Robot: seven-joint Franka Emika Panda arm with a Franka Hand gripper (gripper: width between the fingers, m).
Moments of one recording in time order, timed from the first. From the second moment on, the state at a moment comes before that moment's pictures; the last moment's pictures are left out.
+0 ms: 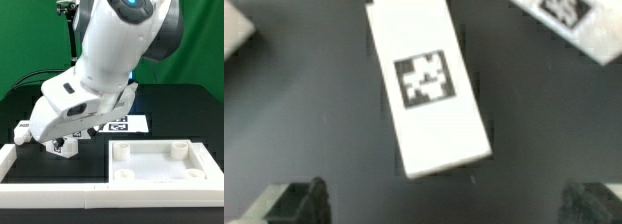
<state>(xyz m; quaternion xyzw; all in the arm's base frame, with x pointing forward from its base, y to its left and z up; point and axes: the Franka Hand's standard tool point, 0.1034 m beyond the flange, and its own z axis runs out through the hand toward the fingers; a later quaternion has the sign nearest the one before) 0.513 -0.088 0.037 0.90 0.31 -0.29 0.10</state>
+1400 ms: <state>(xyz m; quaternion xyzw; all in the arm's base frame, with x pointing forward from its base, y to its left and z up) 0.490 -0.107 0.010 0.87 0.26 -0.40 0.13</state>
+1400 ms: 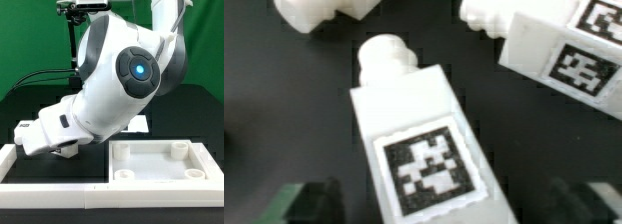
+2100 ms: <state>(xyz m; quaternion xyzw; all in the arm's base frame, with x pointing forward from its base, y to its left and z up) 0.523 -0.080 0.091 0.88 0.24 -0.40 0.12</state>
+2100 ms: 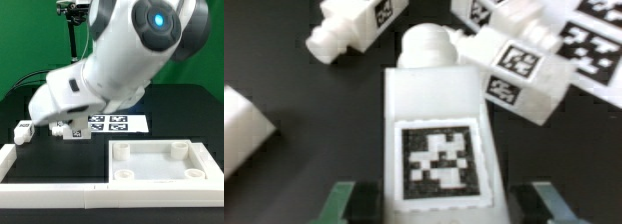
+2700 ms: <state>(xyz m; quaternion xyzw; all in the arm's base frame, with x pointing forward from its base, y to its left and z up) 0.512 -0.080 0.094 0.89 0.13 -0.43 0.02</state>
